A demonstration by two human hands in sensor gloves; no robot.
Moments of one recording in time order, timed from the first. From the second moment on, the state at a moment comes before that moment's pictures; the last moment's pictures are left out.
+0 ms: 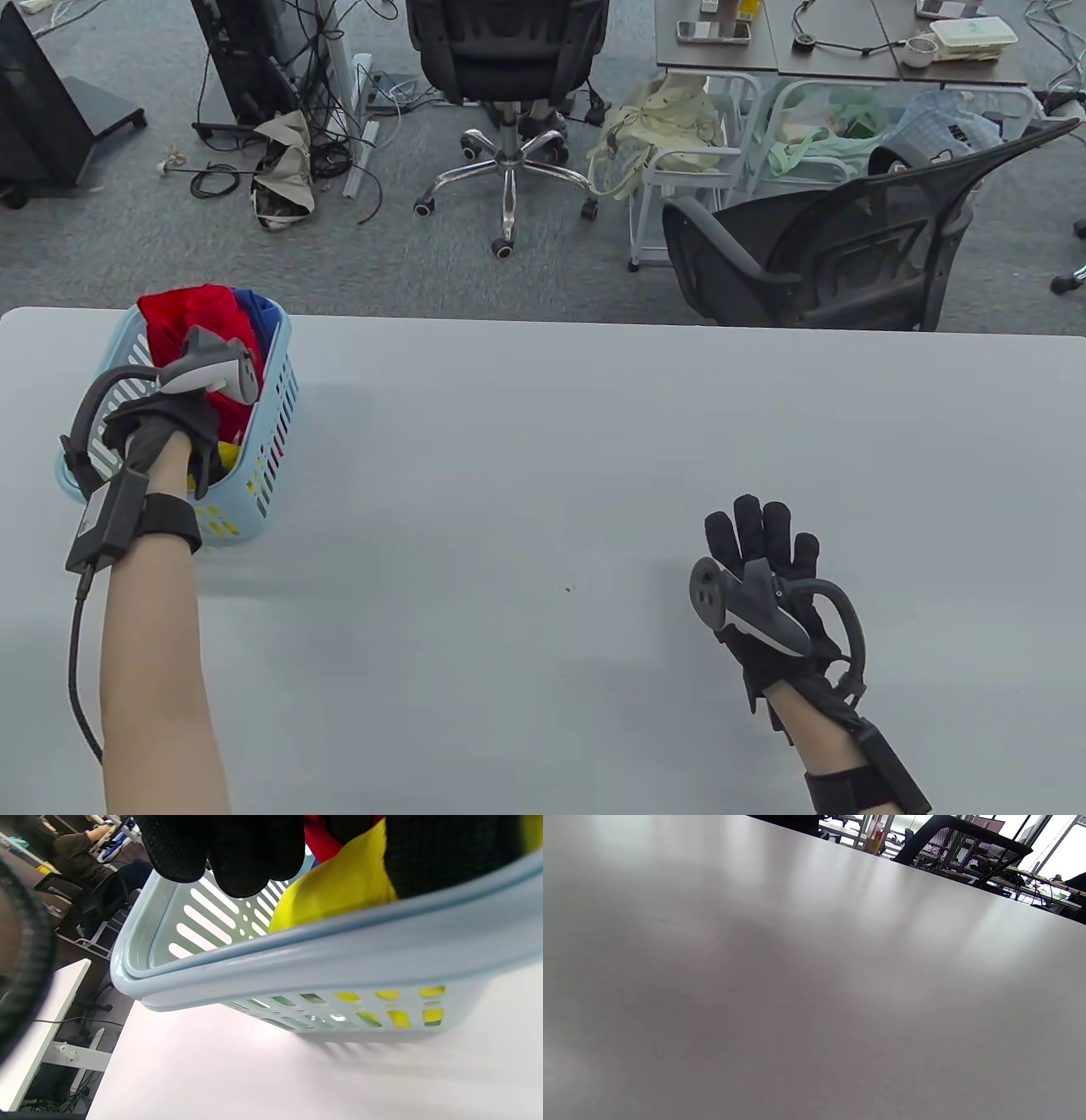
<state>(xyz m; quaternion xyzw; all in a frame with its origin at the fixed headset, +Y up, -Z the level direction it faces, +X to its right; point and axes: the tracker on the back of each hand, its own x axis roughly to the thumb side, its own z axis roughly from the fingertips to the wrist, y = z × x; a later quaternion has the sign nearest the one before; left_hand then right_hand) -0.378 -0.637 -0.463 -0.39 0.14 -0.23 0.88 0.184 -0.736 -0.287 0.00 -0.11 -0.99 0.12</state>
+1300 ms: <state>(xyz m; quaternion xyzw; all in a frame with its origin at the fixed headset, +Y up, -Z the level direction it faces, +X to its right) -0.344 -0.551 -0.422 -0.04 0.09 -0.28 0.96 0.175 -0.734 -0.285 -0.01 -0.10 -0.99 0.12</state>
